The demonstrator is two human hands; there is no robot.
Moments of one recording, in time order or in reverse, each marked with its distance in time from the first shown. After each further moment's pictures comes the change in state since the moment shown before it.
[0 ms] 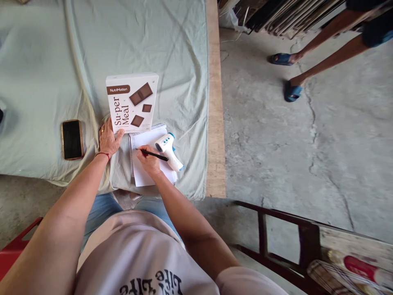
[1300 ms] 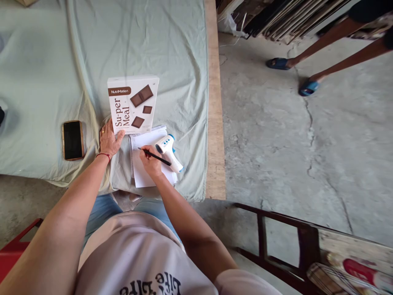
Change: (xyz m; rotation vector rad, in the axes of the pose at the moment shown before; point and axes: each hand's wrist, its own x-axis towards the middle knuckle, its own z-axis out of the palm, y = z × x) left_hand 0.000 -0.001 0.001 0.048 0.003 0.007; right_hand -0.004 0.006 -0.004 -0.034 0.076 -0.149
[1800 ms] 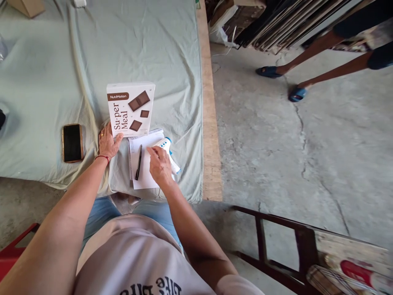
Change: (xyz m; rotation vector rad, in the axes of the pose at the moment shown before) left_hand 0.000 0.000 -0.002 0.020 -0.004 -0.018; right_hand -0.007 -0.006 -0.045 -0.495 -0.122 -0.185
